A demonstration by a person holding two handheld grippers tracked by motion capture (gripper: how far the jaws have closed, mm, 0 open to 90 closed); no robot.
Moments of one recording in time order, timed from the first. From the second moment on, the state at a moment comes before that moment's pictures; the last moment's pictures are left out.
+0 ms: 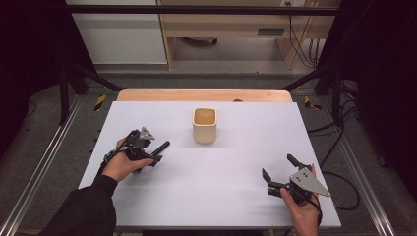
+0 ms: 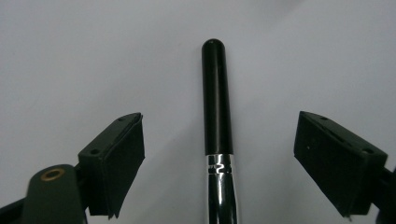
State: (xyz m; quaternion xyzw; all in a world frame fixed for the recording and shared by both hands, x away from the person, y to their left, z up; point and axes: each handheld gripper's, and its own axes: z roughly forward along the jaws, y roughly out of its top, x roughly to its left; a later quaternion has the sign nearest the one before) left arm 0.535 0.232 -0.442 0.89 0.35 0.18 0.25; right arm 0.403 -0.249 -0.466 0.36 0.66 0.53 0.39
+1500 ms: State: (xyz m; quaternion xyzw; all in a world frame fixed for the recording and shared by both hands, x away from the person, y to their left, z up) left arm 0.534 0.240 -0.447 0.92 0.34 0.11 0.16; right arm 0.403 -0.250 -0.467 0.37 0.66 0.53 0.39
